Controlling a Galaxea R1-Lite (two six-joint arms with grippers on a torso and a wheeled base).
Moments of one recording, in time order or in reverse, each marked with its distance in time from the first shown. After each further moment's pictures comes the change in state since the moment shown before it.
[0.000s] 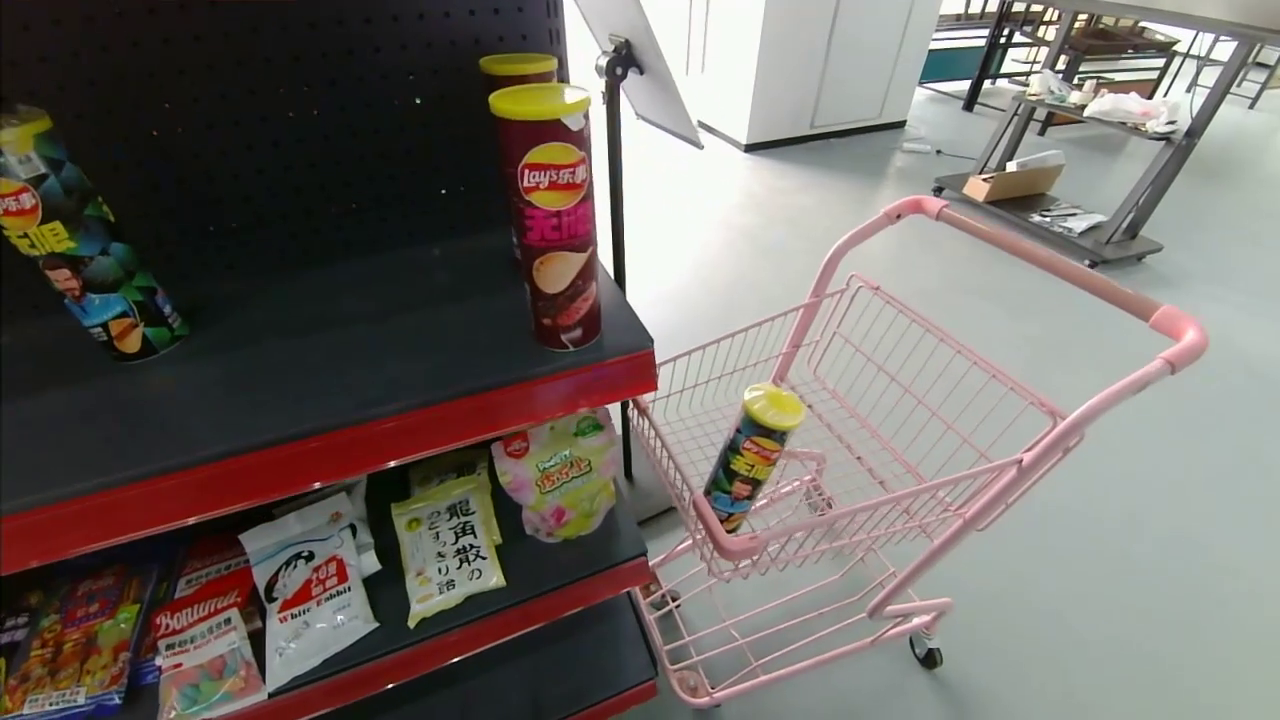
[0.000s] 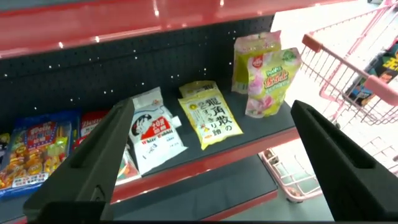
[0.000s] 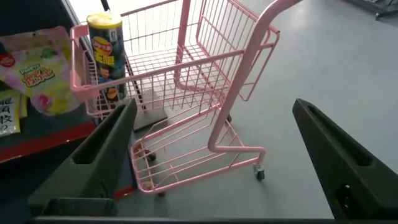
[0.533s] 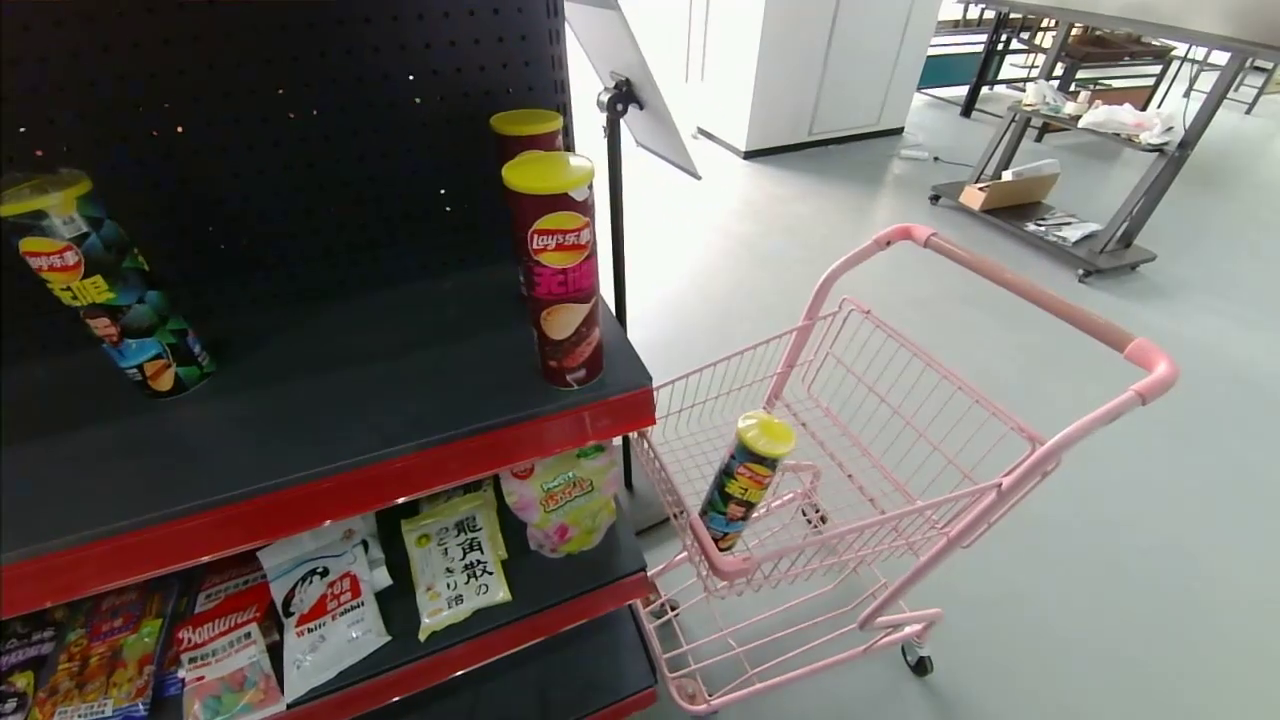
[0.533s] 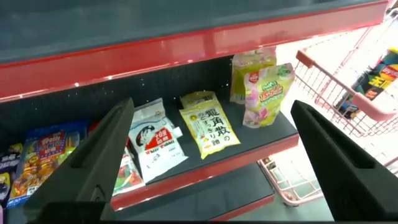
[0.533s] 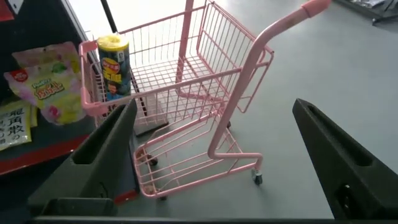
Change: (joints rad) left arm 0.000 0.000 0.000 0.000 0.000 0.000; right arm 0.000 0.000 0.000 0.000 0.000 0.000
